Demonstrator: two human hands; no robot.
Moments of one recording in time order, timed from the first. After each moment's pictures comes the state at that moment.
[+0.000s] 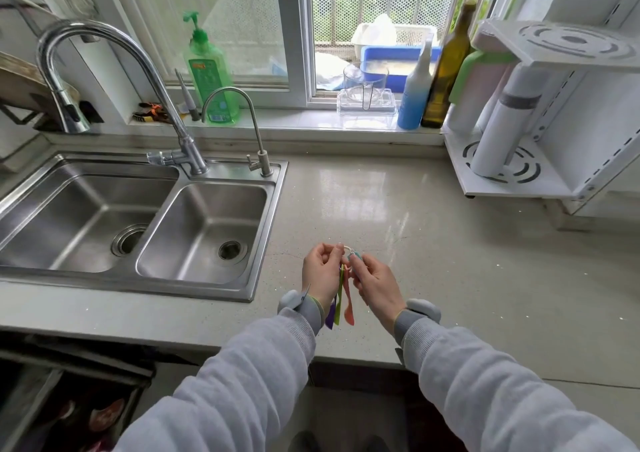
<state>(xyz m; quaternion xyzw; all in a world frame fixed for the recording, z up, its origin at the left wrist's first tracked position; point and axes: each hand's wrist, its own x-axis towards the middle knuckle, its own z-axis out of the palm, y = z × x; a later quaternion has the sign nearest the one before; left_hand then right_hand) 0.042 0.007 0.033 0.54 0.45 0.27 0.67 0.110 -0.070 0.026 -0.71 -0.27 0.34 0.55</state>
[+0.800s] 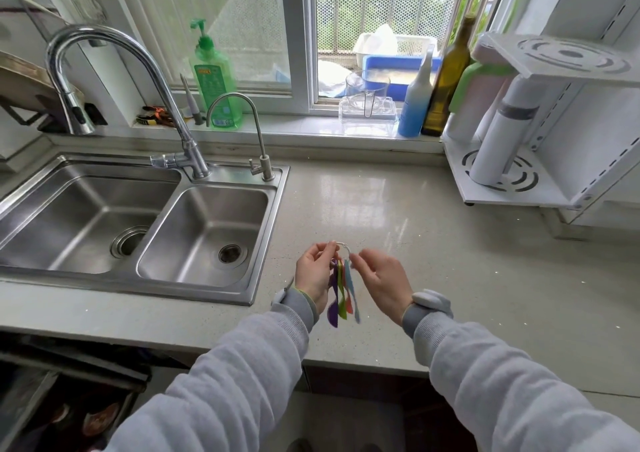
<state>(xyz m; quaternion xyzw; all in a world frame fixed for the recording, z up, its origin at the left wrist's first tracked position) 0.036 0.018 0.046 0.40 0.43 0.25 0.77 0.128 -0.070 0.039 -0.79 -0.45 0.17 0.37</state>
